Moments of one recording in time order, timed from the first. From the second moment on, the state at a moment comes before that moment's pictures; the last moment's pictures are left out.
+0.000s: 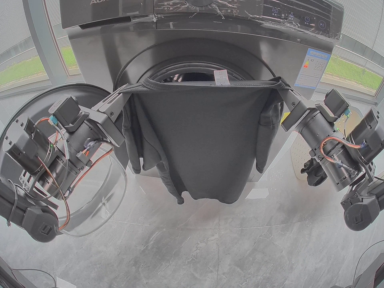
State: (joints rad) left arm -0.45 1.67 -0.56 -1.55 -0.14 -0.11; right arm 0.60 1.70 -0.65 -1.52 -0.11 0.16
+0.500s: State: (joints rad) left arm -0.63 1.76 -0.69 -1.55 -0.14 -0.12; right arm 0.67 1.76 -0.49 -1.51 -0.07 0.14
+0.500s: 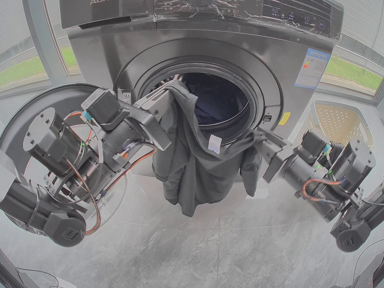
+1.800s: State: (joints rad) left arm -0.68 1.84 -0.80 -1.55 -0.11 -0.13; right arm 0.69 2.25 -0.67 -1.54 0.00 0.13
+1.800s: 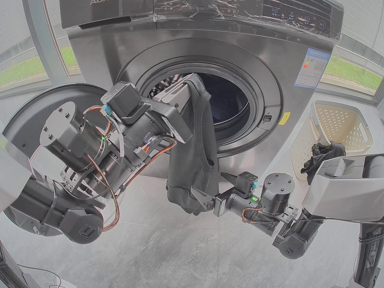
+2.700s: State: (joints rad) left arm -0.73 1.80 -0.75 -1.55 -0.11 -0.12; right arm 0.62 2.43 -1.02 -1.52 0.00 0.12
